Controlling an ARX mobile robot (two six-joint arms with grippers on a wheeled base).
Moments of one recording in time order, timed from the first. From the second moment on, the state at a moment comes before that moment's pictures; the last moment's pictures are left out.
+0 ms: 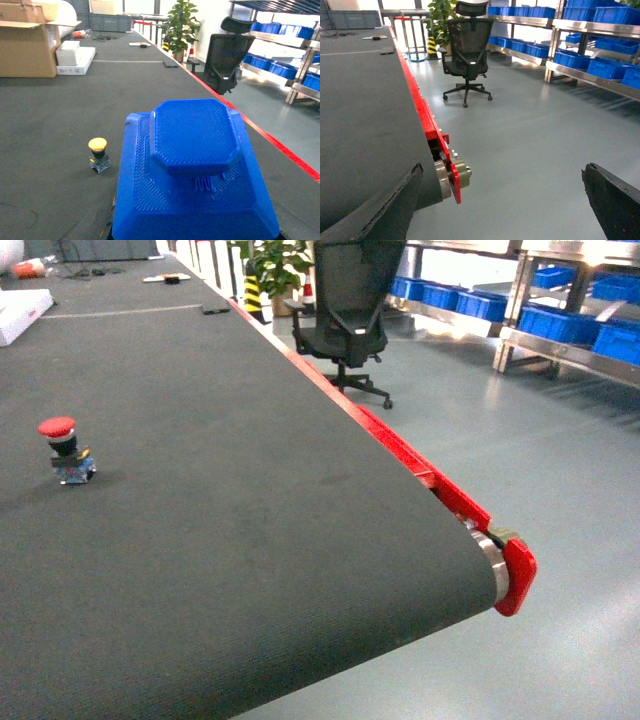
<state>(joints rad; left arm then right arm) -0.31 0.25 0.27 -0.01 -0.48 -0.06 0.00 0.01 0.01 -0.01 0.00 0.00</state>
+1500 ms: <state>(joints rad) -0.31 0.25 0.27 -0.01 -0.48 -0.06 0.00 0.01 0.01 -0.01 0.00 0.00</state>
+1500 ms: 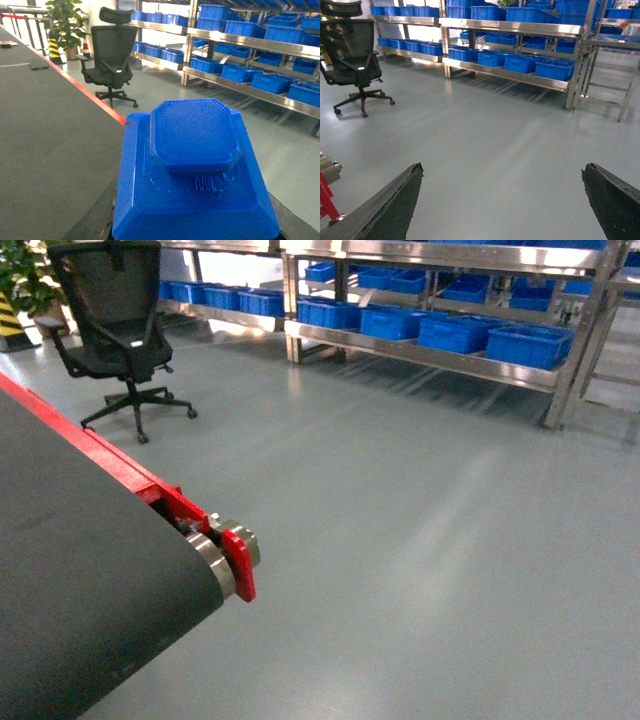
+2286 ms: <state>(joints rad) -0.31 0.25 0.27 -0.01 -0.48 -0.06 0.00 0.01 0.01 -0.01 0.00 0.00</state>
